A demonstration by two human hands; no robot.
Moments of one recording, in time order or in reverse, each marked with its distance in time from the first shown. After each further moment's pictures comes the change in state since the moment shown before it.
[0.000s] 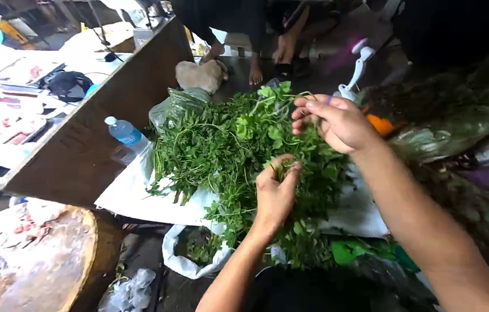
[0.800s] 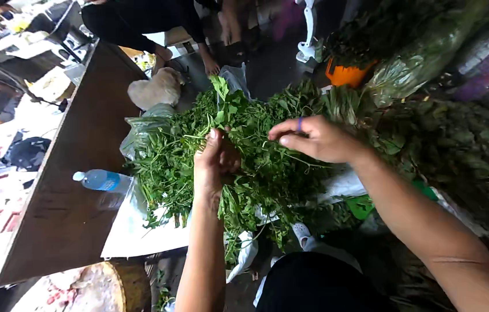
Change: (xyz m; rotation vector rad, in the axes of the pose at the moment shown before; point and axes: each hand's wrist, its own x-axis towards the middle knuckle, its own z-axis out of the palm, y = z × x) left_hand 0.084 0.010 -0.033 -0.387 -0.387 -0.246; right_hand -0.071 0.052 -0.048 -0.516 -0.044 -0.192
